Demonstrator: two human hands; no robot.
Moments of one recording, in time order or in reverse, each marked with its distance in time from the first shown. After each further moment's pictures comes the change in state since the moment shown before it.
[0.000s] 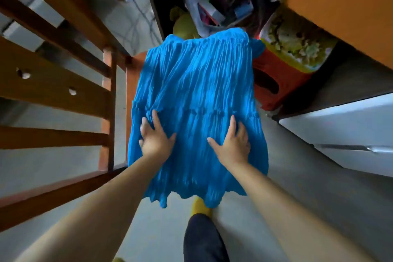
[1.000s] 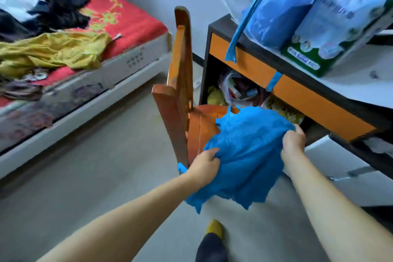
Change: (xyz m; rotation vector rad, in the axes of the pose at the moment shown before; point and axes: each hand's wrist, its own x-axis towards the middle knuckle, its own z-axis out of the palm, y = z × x) left_hand -0.294 -0.085 -0.184 -0.711 -0.168 0.479; right_hand -0.223 -0.095 -0.199 1.306 0.447 0.032
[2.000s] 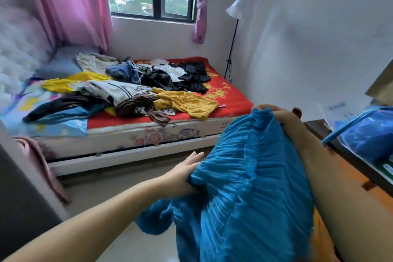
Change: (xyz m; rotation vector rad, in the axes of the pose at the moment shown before) left_hand -0.295 -0.090 -0.258 0.399 0.311 0.349; right_hand -0.448 -0.169 0.127 -0.172 -1.844 -0.190
